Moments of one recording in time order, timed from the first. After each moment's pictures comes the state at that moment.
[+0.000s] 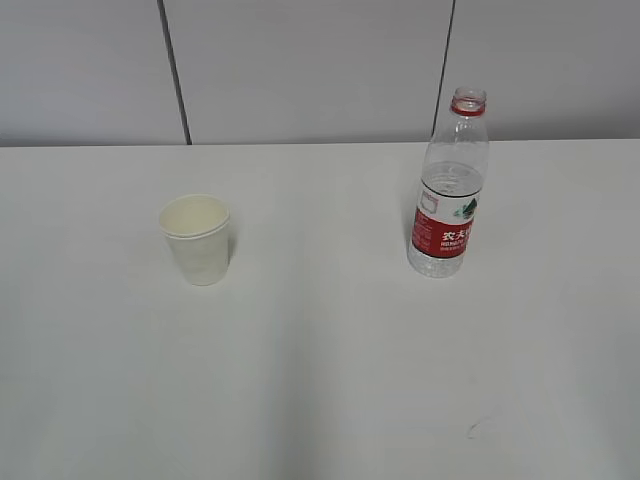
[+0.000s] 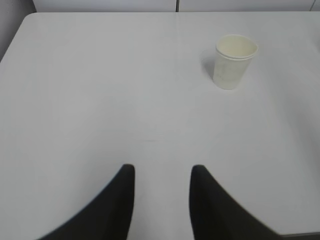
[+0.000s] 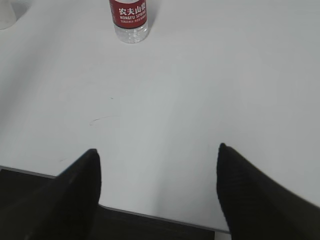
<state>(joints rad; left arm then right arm) 0.03 -0.01 -0.52 -0.04 1.11 0.04 0.10 -0.02 -0.49 0.05 1.15 -0.08</state>
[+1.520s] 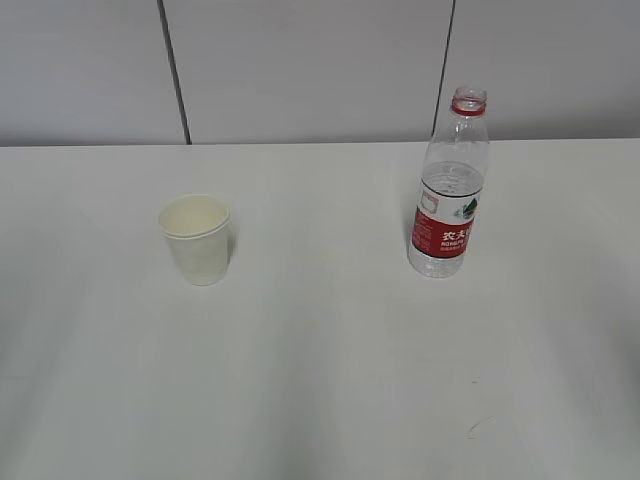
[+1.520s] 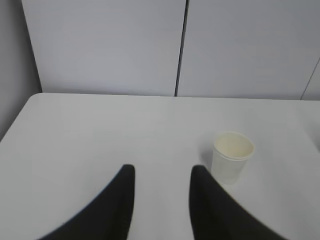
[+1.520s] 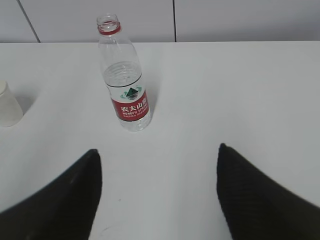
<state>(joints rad) 0.03 0.27 -0.56 -0.09 0.64 0.04 0.10 0.45 -0.62 0.06 0.69 0.01</state>
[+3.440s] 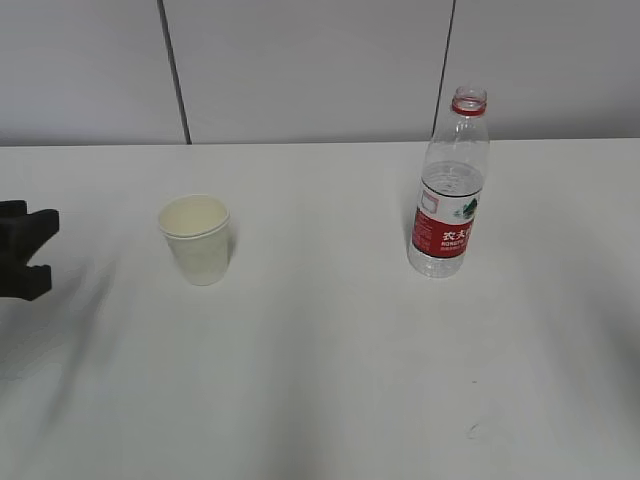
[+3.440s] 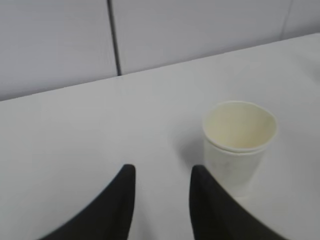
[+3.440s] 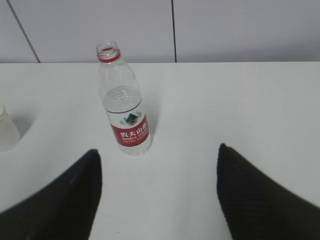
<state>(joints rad) 0.02 1.43 -0.32 0.52 -0.77 -0.21 0.10 0.55 -0.62 0.06 0.53 0.01</state>
